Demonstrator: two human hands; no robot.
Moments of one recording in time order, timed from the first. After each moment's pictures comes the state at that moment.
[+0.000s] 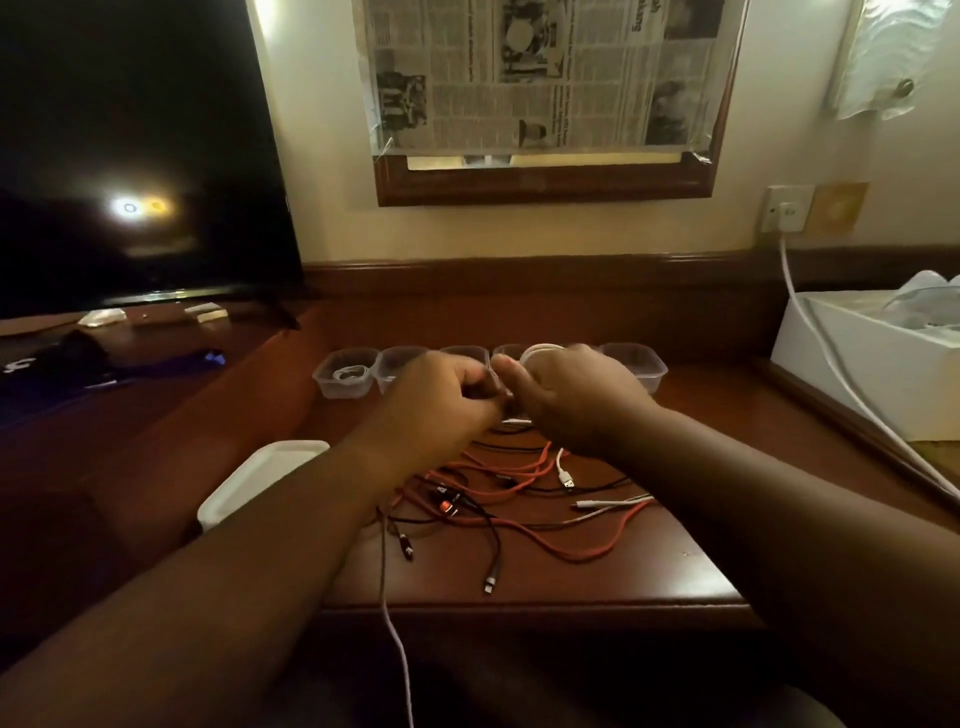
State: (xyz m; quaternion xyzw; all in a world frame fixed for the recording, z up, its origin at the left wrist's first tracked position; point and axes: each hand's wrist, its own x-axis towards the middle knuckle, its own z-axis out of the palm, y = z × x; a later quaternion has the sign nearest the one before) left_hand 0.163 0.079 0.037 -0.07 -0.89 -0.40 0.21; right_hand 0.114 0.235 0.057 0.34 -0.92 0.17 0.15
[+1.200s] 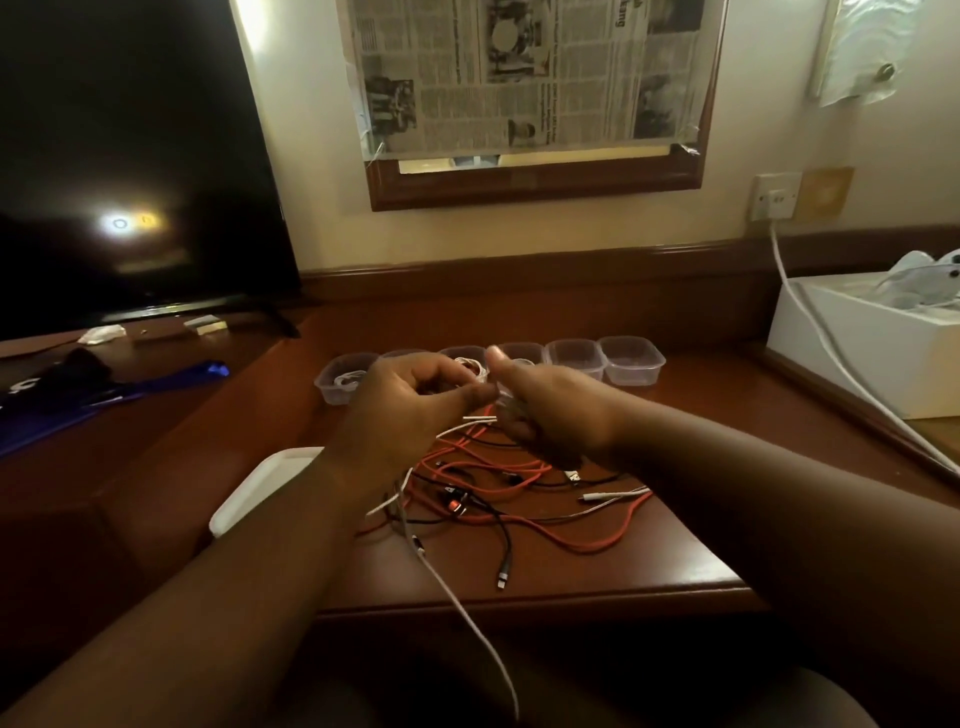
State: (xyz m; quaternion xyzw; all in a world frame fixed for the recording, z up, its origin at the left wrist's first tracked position) left_hand 0.184 0.065 0.034 -0.08 -0.77 -0.59 0.24; right_hand 0.134 0.228 0.057 0.33 -0.82 0.42 -0.19
